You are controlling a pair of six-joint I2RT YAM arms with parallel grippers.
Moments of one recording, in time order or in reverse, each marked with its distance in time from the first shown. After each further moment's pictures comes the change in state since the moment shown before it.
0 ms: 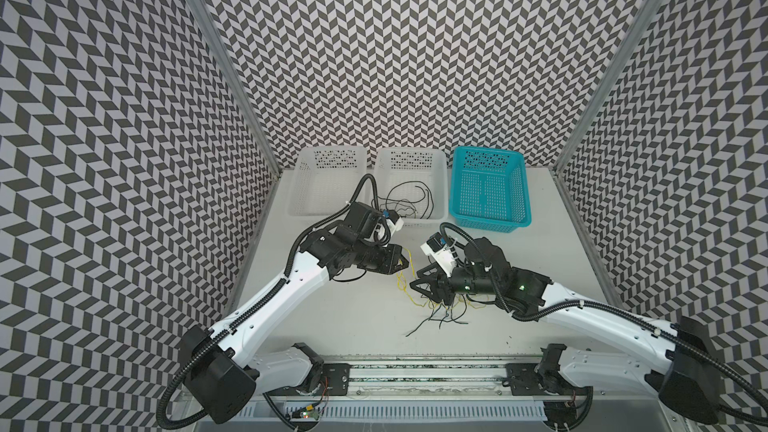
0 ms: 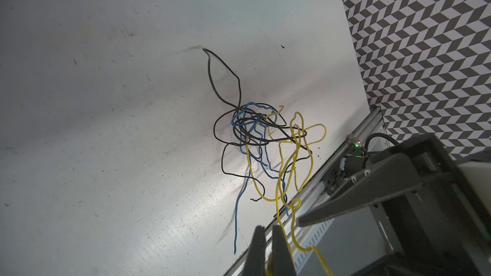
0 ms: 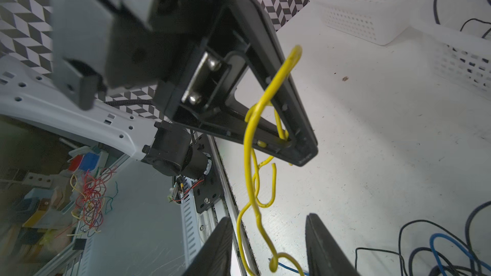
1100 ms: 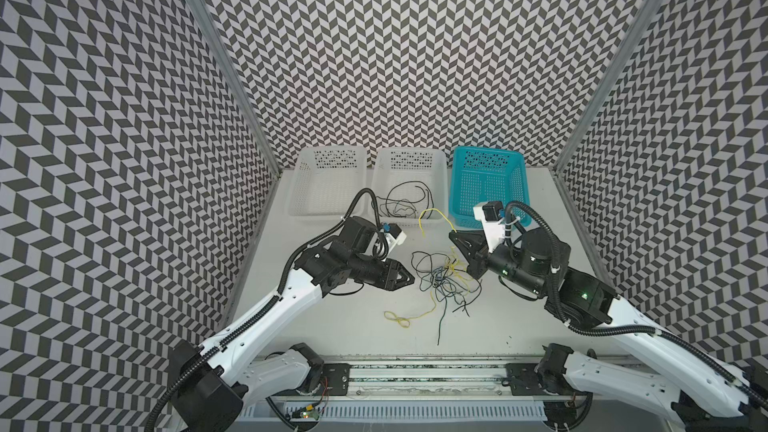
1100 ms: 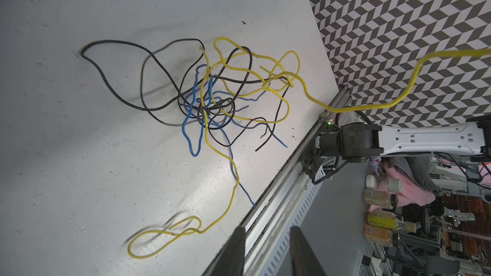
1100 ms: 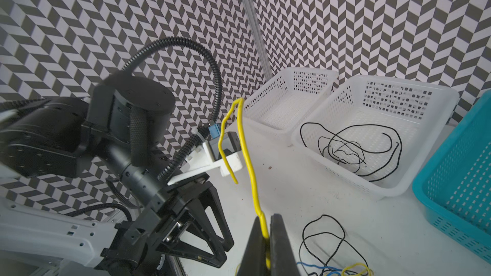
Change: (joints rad) left arm -0.020 -0.111 -0.163 0.113 0.148 -0.005; right arm -0.055 -0.277 0.177 -0.162 0.401 -0.033
